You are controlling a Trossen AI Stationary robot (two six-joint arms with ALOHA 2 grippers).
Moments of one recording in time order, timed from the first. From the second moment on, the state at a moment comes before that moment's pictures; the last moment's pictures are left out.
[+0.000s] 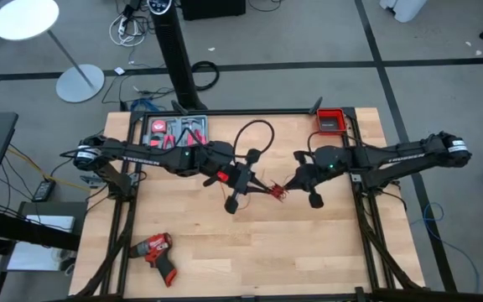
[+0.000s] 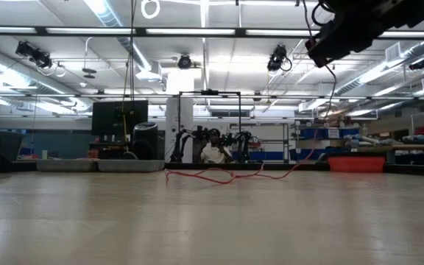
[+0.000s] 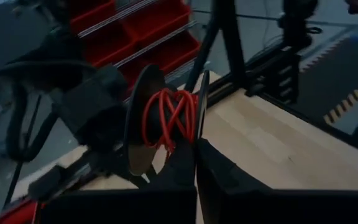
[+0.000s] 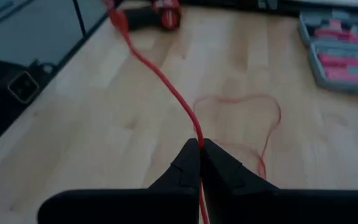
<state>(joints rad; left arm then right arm) -0.05 1.62 1.33 0.03 0.27 0.46 0.04 0.98 0.65 -0.19 -0.16 -0.12</state>
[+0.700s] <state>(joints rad) -0.02 1.69 1.32 -0.01 0.50 0.38 0.00 1.11 0.65 0.13 -0.02 -0.11</state>
